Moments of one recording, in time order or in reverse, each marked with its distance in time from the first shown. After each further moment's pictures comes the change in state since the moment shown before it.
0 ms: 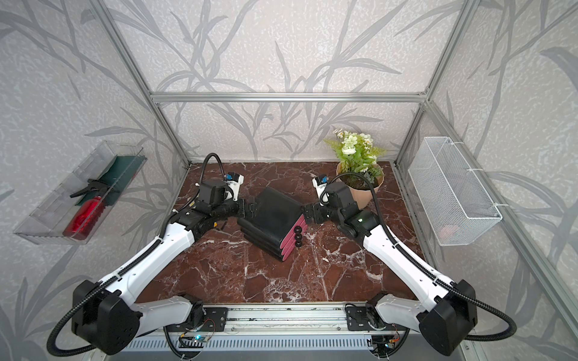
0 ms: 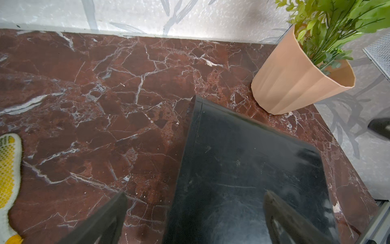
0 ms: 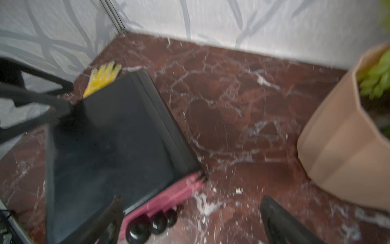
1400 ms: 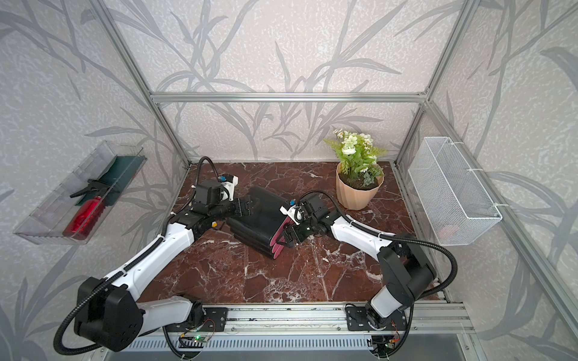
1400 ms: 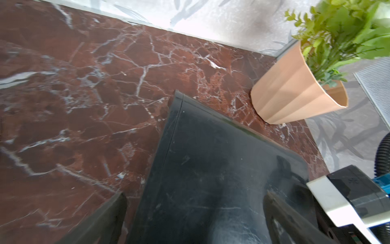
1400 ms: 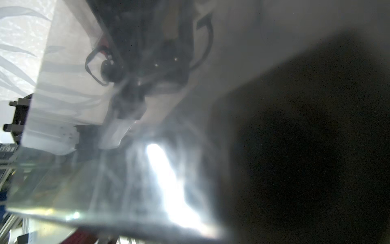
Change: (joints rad) left arm 0.076 -0.013 -0.083 0.091 0.077 -0.106; right arm 0.079 0.430 0.028 0.158 -0.574 -0.112
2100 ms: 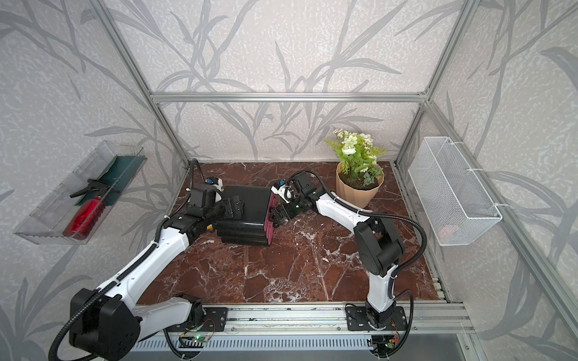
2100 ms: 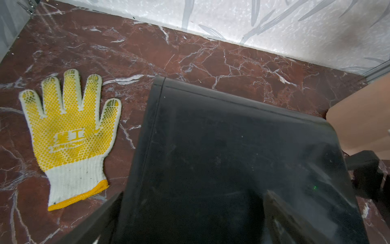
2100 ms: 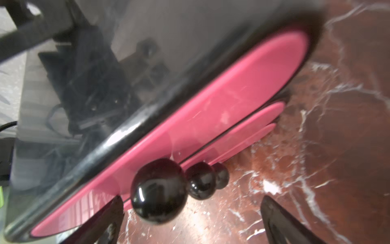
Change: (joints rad) left arm 0.027 -0.052 -0.011 -0.114 -0.312 0.003; right arm -0.045 0.274 0.392 -0.094 0.040 -0.090
